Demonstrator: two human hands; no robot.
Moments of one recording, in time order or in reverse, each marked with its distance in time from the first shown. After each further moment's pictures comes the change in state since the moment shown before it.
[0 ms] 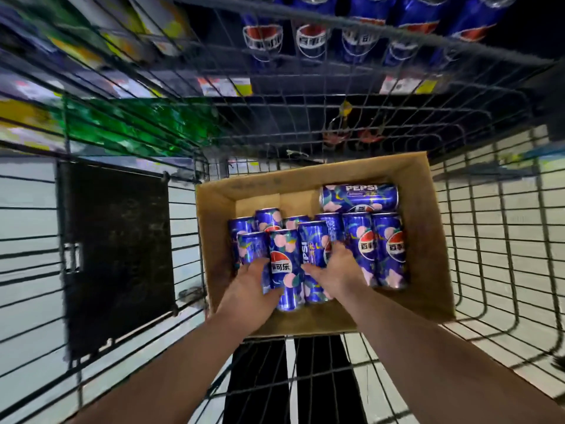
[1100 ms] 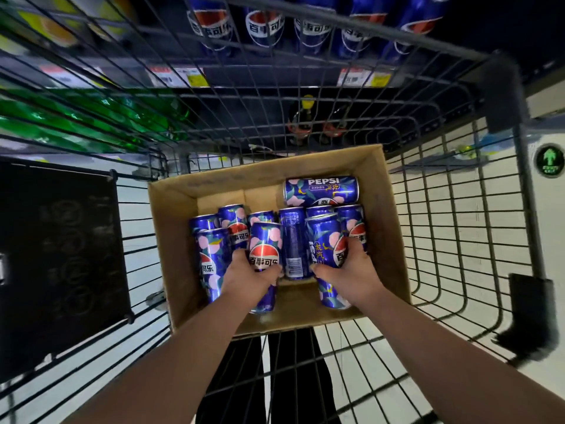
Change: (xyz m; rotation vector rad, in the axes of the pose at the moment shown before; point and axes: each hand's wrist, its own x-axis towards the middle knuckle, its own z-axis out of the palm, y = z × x) left_hand 0.035 0.038 0.044 -0.333 0.076 -0.241; right_hand -0.031 0.048 -0.059 0.372 0.107 -0.040
